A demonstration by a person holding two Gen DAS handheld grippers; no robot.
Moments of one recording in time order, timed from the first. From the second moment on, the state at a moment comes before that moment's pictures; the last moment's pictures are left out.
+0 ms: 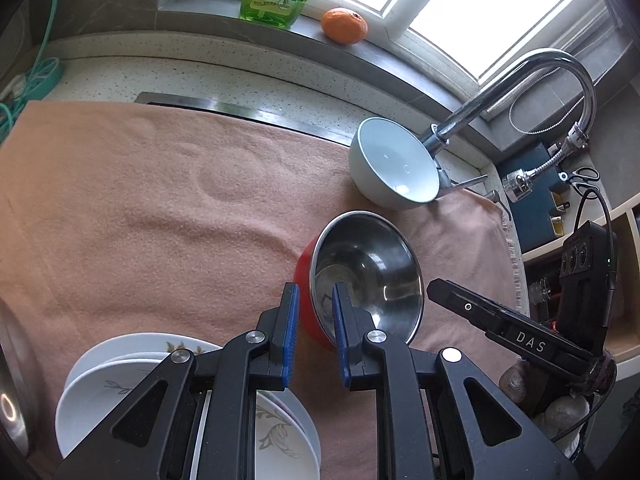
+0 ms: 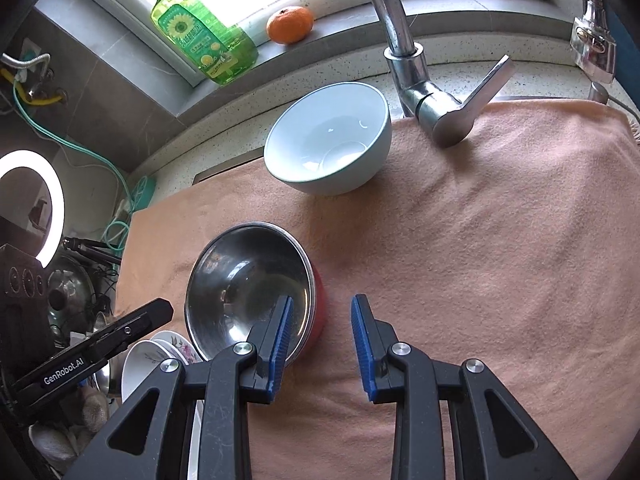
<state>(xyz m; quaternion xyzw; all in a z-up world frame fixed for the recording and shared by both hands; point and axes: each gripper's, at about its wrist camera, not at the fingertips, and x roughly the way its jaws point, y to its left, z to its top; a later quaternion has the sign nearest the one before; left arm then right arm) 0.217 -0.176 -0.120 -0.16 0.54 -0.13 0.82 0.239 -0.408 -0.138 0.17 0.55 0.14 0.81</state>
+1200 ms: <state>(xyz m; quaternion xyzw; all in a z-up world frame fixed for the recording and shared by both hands) 0.236 -0.182 -0.141 -0.15 0.57 -0.14 0.80 0.250 -0.397 -0.159 0.19 0.58 0.15 0.78</state>
